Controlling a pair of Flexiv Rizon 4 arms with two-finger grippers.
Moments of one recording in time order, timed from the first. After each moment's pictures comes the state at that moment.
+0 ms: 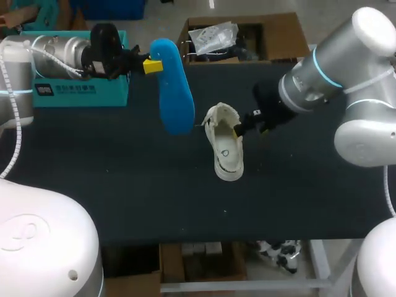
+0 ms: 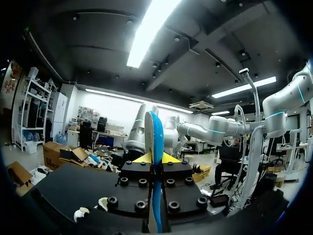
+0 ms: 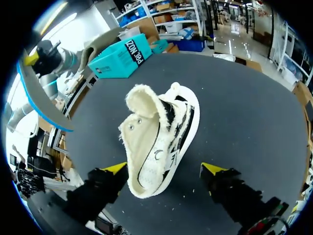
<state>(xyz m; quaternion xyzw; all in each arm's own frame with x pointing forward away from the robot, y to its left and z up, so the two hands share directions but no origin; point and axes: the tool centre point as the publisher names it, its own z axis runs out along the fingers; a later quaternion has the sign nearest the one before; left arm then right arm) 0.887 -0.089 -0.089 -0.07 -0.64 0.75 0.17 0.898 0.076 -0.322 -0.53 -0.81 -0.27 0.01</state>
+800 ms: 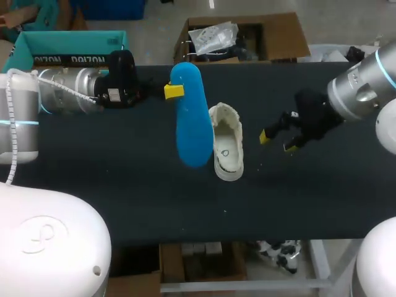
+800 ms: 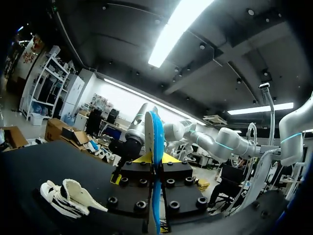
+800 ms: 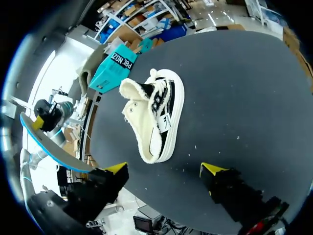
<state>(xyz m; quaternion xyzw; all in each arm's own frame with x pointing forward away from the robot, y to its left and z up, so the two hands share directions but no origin) 0.822 -0.134 -0.101 0.06 -0.64 0.73 0.21 0.841 0.029 -0.302 -0.61 -0.72 -0.29 0.14</state>
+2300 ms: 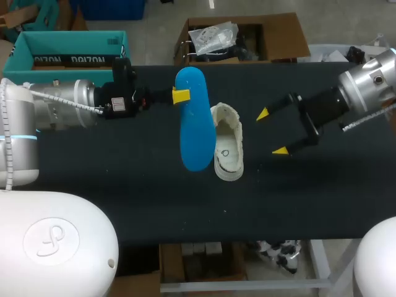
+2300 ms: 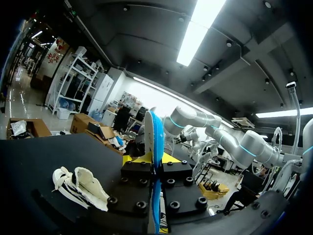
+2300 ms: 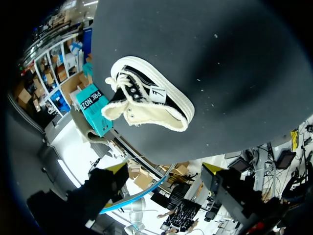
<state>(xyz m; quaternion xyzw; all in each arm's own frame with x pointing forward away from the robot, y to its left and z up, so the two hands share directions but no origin) 0.820 -0.142 -0.107 0.17 -0.67 0.72 0.13 0.828 0.062 -0.253 -0.81 -0.34 -0.15 0.46</state>
